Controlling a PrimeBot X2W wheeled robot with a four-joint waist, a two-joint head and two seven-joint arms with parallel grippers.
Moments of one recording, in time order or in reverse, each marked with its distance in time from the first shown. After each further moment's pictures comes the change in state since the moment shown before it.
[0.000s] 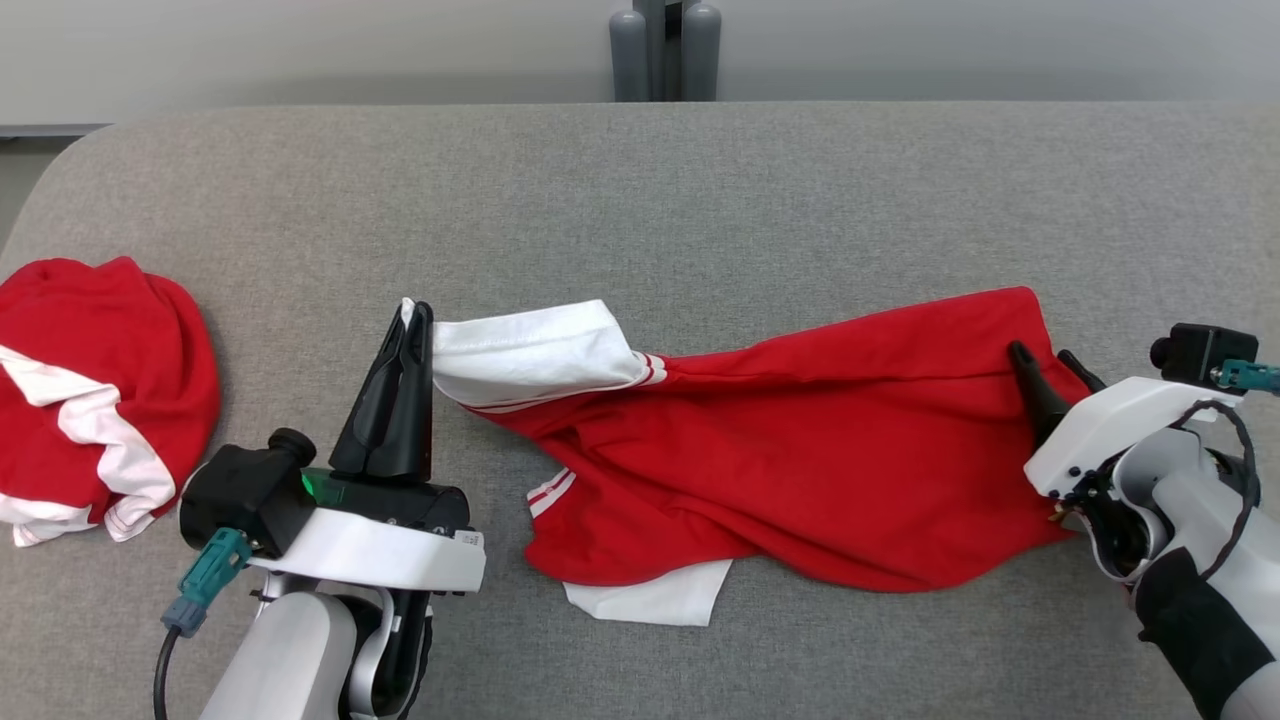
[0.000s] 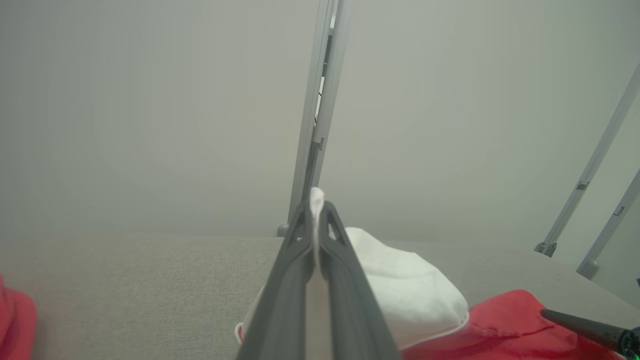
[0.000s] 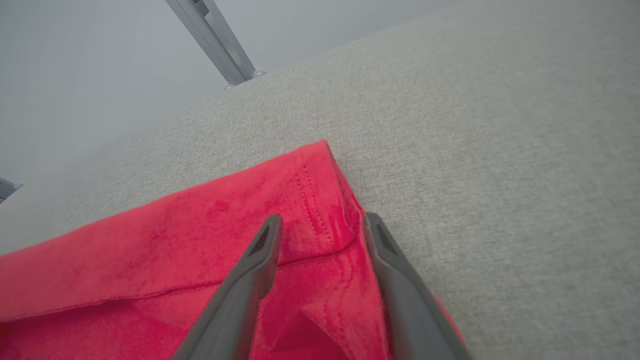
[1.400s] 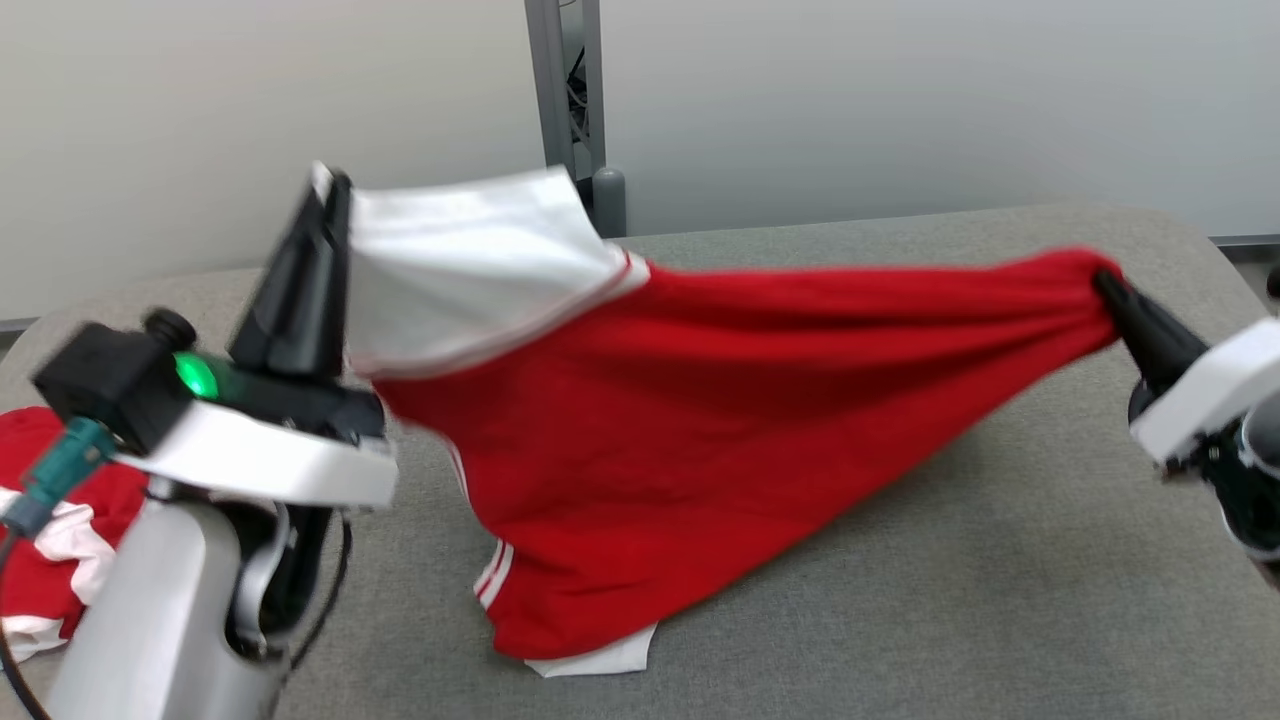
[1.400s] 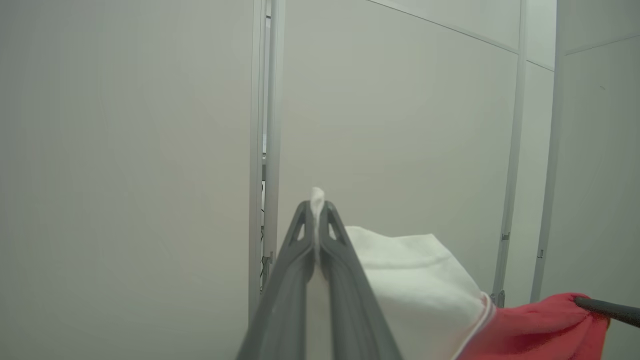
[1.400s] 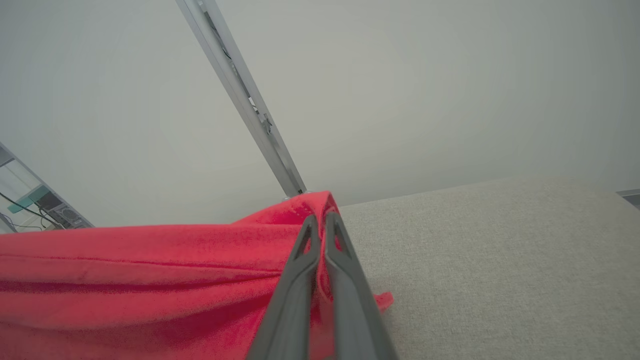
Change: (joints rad) left arm -0.146 0.113 0.070 -0.093 -0.066 -0.063 0.125; right arm 0.010 -0.337 0.131 -0.471 0.212 0.000 0.056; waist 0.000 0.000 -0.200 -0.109
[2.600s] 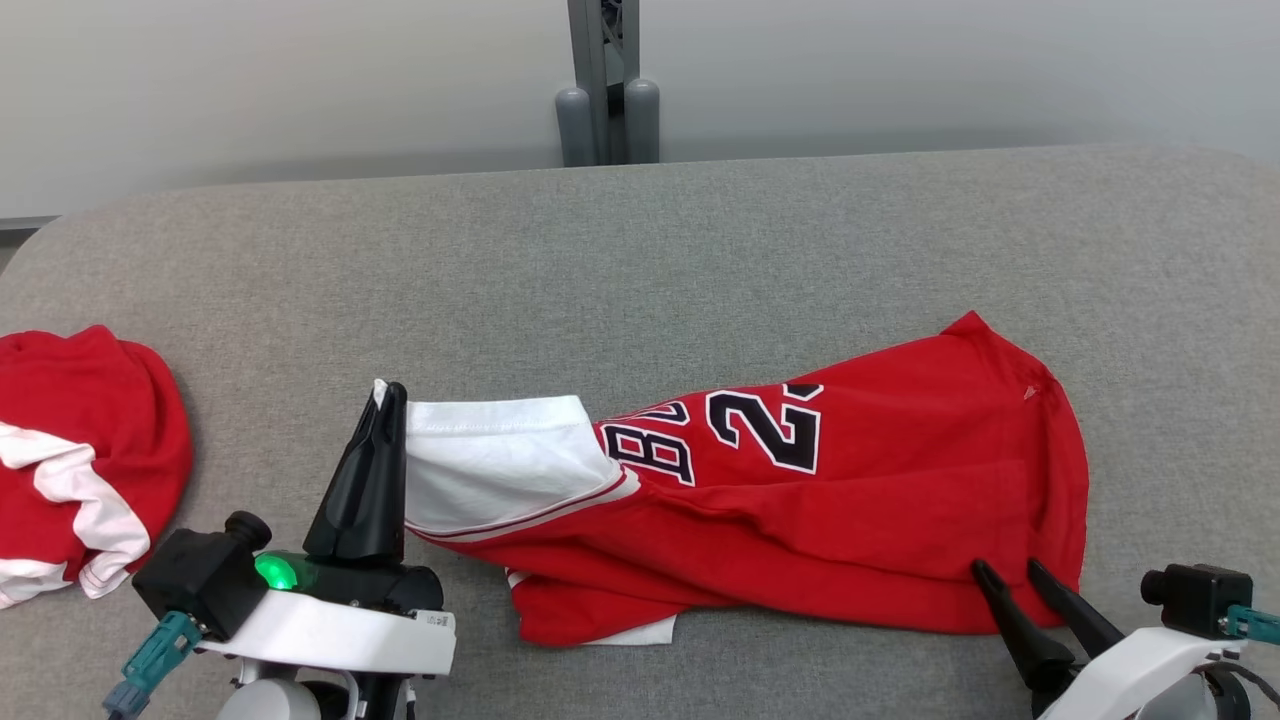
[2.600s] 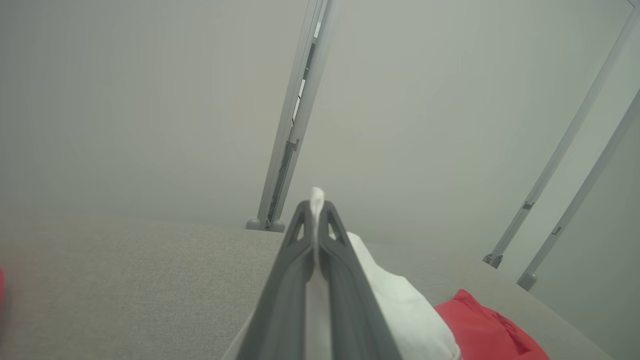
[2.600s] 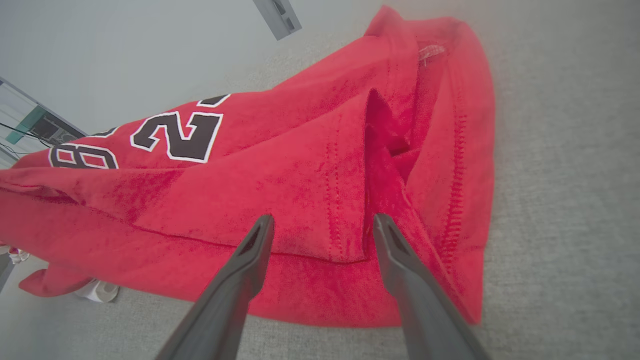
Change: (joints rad) left arm 0.311 -0.081 -0.037 -0.023 -0.044 0.044 -0.099; right arm 0.573 0.152 -0.226 -0.190 -0.279 0.000 -0.093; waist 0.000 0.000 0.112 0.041
